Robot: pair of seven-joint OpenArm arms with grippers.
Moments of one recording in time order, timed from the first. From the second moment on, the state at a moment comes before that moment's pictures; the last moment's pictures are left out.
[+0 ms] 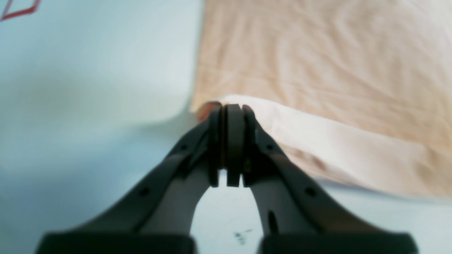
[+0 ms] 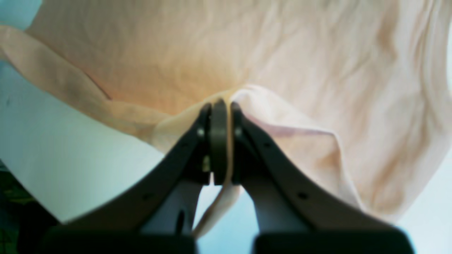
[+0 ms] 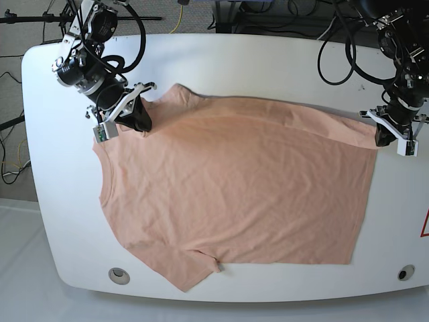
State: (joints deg) left arm 7.8 -12.8 -36.4 101.6 -21.6 -31.6 53.1; right arm -12.3 1.3 26.4 109.3 36.5 39.9 -60.6
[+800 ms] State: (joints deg) left arm -3.3 -13.1 -36.6 89.9 -15.2 -31.6 52.6; right arm -1.1 1.4 26.7 100.6 28.6 39.0 -60.4
